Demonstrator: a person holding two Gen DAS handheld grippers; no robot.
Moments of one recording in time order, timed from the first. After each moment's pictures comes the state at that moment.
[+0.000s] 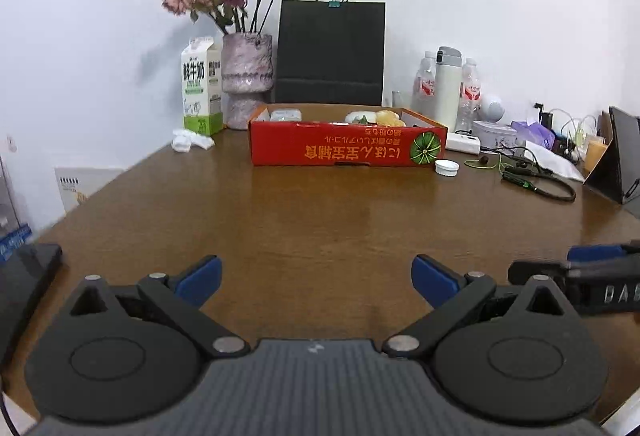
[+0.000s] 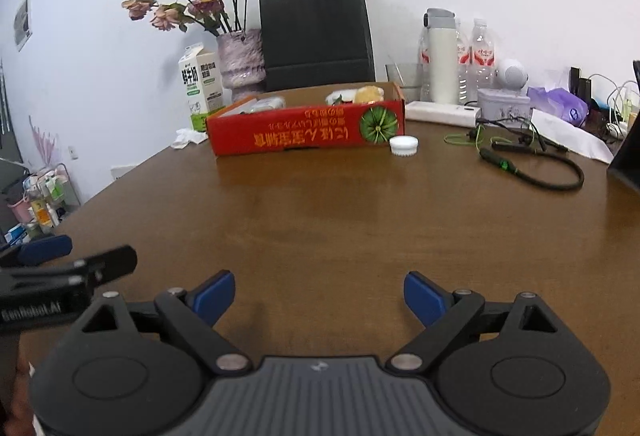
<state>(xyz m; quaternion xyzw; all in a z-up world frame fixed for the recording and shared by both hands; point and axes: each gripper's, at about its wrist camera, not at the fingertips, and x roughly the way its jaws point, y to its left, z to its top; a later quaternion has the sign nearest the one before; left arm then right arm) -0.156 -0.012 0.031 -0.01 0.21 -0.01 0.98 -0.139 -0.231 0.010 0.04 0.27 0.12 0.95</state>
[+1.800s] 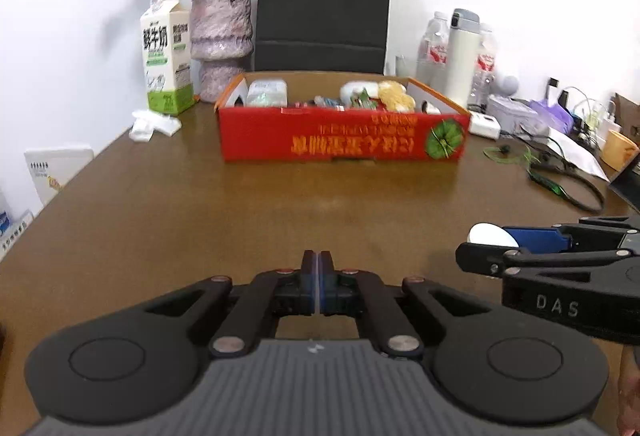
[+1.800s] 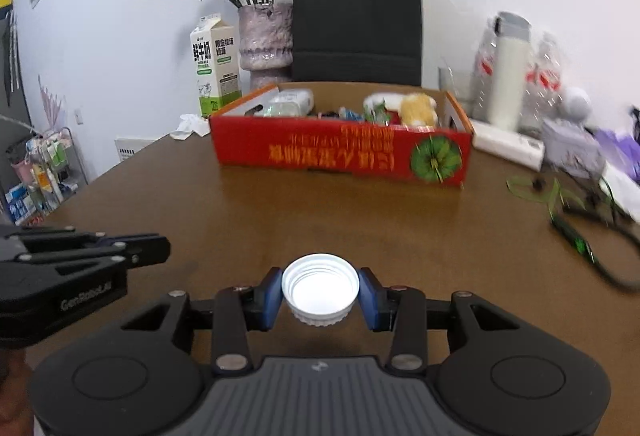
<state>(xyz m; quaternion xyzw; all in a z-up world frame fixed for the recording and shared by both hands) -0.043 -0.011 0.040 -0.01 0.29 -0.03 0.96 -0.022 -0.182 0.027 -0.01 0.30 0.15 0.94</state>
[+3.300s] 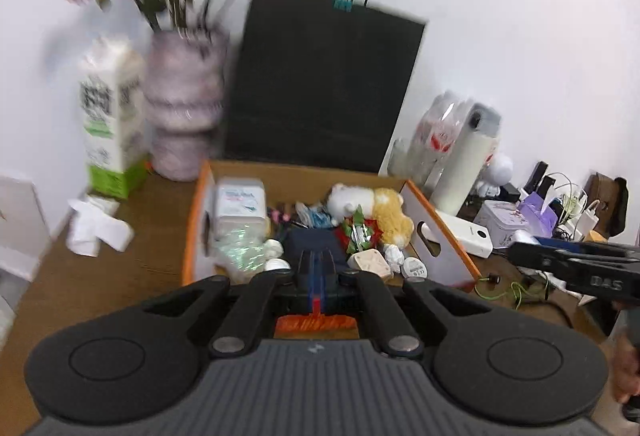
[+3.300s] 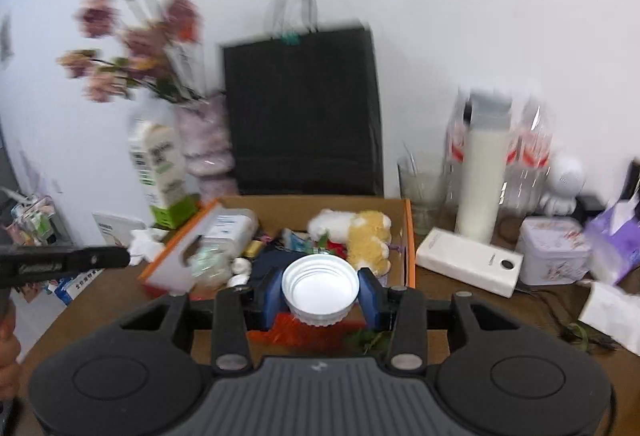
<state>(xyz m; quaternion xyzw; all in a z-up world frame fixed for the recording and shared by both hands) 0.177 0.037 0.155 -0.09 0.32 -0.11 0.94 0.166 -0.234 0.147 0.04 0.30 0.14 0.94</state>
